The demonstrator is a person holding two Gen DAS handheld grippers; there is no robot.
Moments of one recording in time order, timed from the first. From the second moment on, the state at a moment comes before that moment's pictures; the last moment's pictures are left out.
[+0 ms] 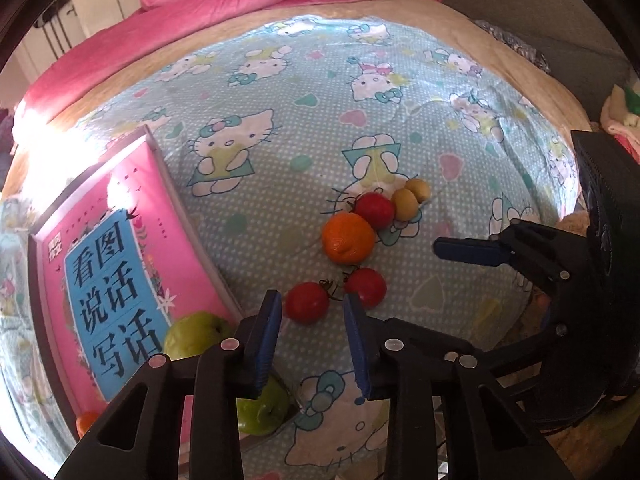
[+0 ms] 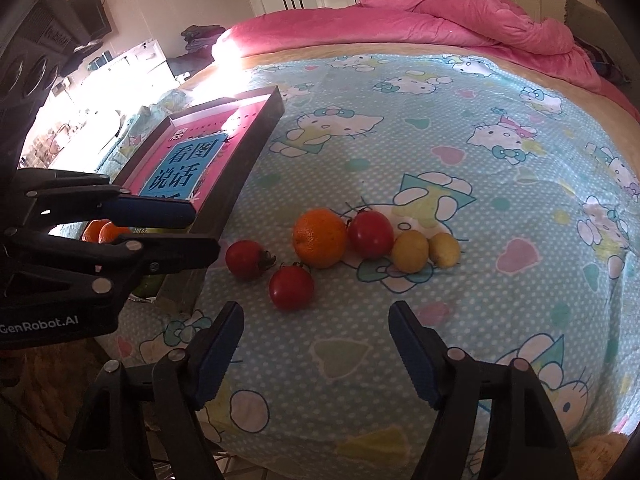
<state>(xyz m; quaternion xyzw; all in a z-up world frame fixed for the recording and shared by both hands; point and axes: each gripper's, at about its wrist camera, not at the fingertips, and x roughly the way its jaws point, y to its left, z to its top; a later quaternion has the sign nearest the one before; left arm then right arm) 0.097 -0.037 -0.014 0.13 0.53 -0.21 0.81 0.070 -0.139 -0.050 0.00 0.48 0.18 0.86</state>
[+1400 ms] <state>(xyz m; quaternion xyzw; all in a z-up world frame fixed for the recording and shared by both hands) 0.138 -0.054 -0.064 0.16 0.61 -0.24 0.74 0.088 -0.135 -0.066 0.04 0.48 0.21 0.85</state>
